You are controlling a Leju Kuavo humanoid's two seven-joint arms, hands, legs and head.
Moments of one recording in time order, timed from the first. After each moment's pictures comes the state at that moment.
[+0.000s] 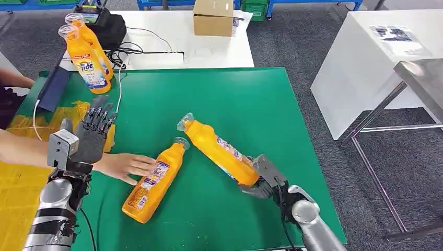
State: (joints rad) left arm -0.34 0.03 0.10 -1.21 -0.19 -0.37 -0.46; right arm -0.10 -0.12 0.23 -1.16 0.22 0.23 -0.04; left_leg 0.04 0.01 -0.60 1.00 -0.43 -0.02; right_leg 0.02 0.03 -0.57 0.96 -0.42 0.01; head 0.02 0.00
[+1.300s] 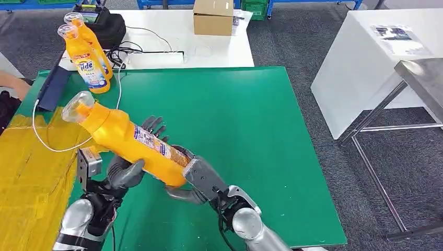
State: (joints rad) left arm -0.17 -0.03 -0.17 -1.48 0.12 -0.51 -0.24; right arm -0.16 0.13 0.59 -1.32 0.25 0.07 -0.03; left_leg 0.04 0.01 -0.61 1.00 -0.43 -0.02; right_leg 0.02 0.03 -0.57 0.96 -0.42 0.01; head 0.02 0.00
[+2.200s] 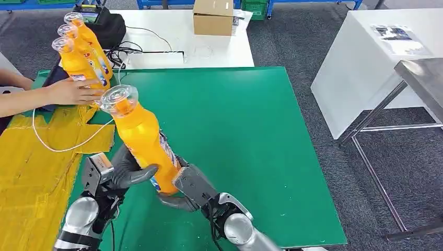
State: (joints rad) left arm -0.20 -0.02 -0.21 -1.49 -0.08 -0.46 -0.35; right arm -0.16 0.14 0.65 -1.25 0.24 0.07 -0.03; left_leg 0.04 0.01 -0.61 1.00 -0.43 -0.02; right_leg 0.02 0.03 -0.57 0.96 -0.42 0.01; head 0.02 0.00
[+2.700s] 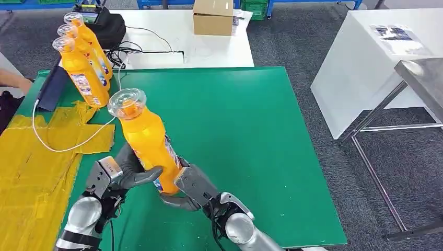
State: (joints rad) left arm -0.20 -0.01 -0.22 -1.49 -0.17 -0.40 -0.37; right arm -0.16 0.13 0.65 -1.25 0.25 0.07 -0.03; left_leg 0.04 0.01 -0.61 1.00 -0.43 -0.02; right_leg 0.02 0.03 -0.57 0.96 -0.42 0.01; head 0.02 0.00
